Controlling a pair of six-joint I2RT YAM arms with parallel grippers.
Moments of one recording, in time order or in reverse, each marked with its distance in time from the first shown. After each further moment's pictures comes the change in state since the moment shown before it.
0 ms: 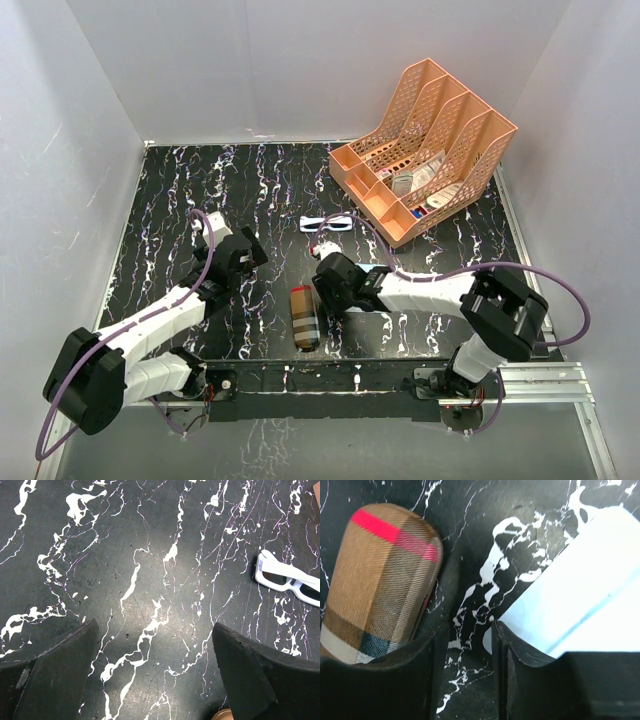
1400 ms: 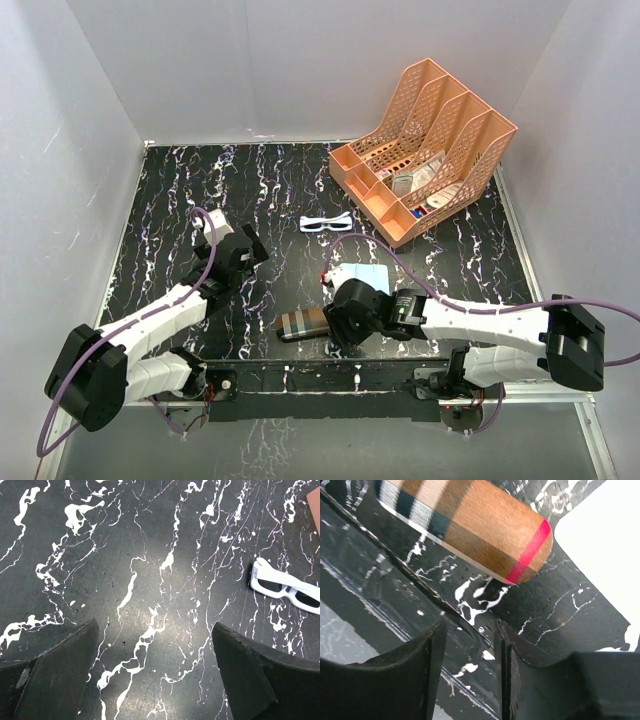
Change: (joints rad) left arm 0.000 0.011 0.010 0.034 -0.019 0.018; right arm 0.180 -0.359 -0.063 -0.257 -0.078 0.099
